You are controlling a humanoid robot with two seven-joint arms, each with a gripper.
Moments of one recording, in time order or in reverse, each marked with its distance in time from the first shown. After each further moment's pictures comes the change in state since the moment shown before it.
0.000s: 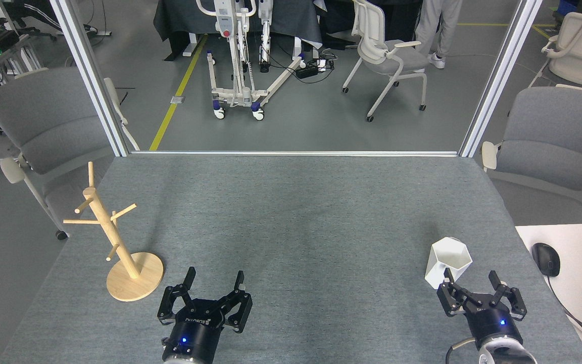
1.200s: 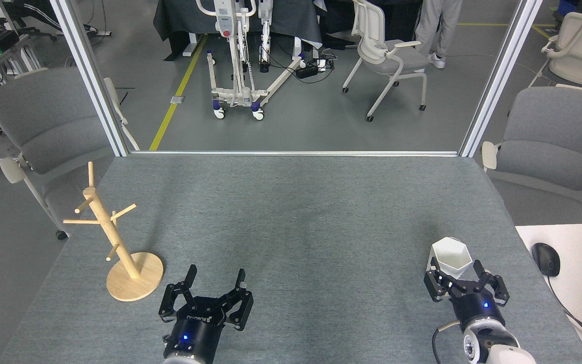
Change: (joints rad) left arm -0.012 0.000 -0.002 0.010 0.000 -0.003 0.000; right arm -0.114 0.019 0.031 0.131 0.004 0.012 0.003
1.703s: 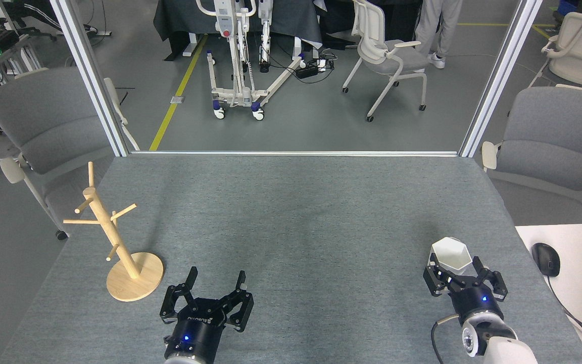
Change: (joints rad) left arm -0.002 0.000 0.000 0.018 0.000 0.002 -0.002; right arm -0.039 0.000 0.000 0.055 -0.001 0.002 -0.001
